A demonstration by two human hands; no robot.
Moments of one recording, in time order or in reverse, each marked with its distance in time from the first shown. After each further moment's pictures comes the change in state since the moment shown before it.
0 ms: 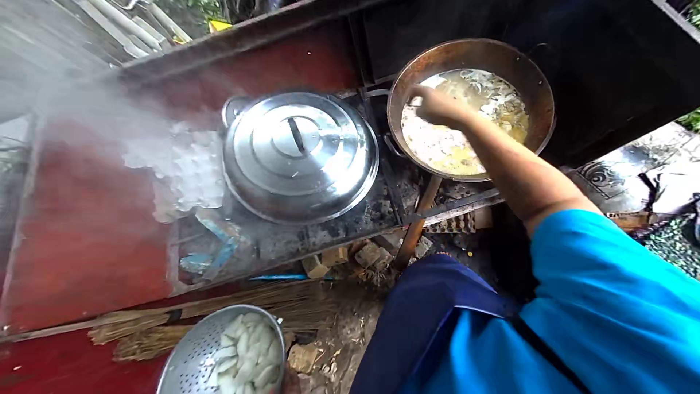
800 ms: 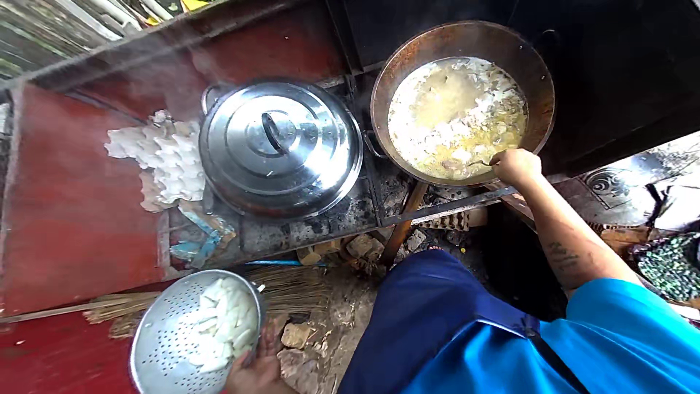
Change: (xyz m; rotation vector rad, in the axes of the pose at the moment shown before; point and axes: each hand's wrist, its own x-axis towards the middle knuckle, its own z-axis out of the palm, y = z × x) left_hand -0.047 -0.007 0.083 0.018 0.024 0.069; right_hand -0.126 0.188 -0.018 -0.382 -0.085 0.586
